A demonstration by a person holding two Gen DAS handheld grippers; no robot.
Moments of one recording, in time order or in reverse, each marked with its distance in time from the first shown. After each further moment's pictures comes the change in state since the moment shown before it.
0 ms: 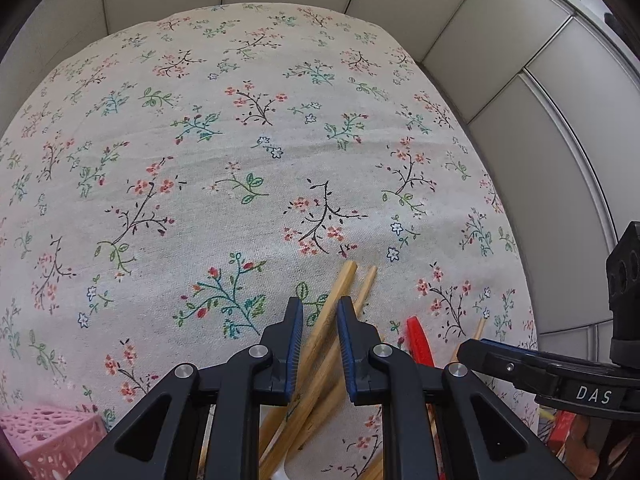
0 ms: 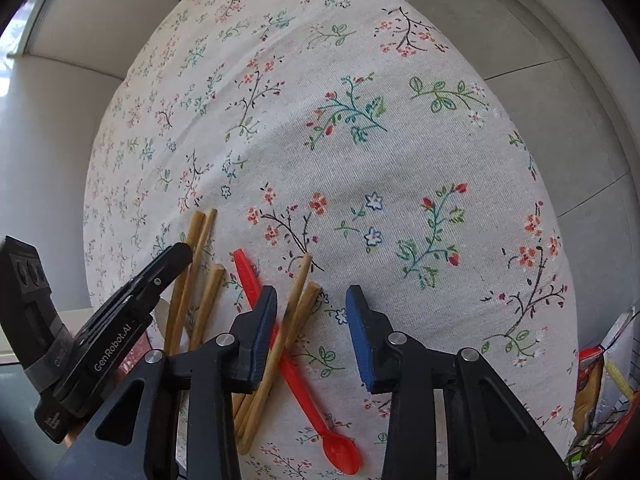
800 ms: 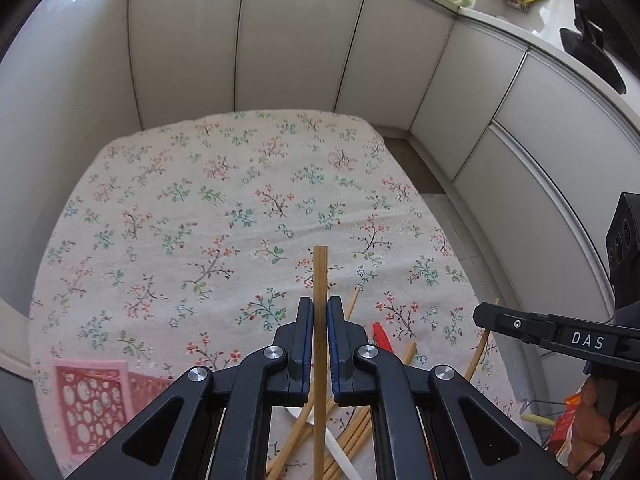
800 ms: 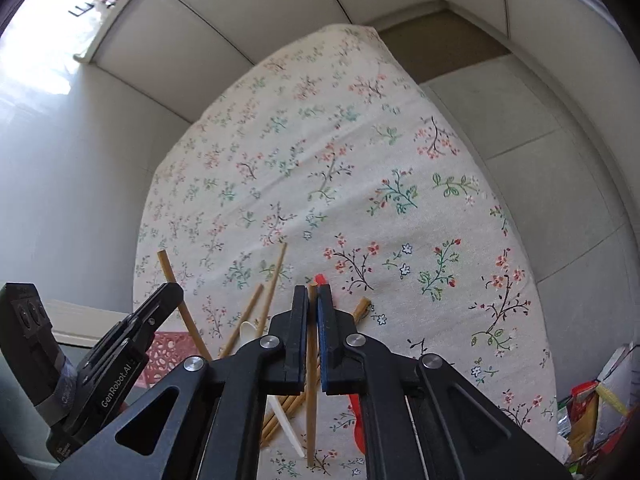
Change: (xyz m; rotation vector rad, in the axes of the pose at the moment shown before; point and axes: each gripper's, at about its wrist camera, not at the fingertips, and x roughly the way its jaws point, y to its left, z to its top) left arm -0.136 -0.026 -0.038 0.059 -0.307 0.070; right arm -0.101 0.042 -0.043 -0.157 -0.294 0.053
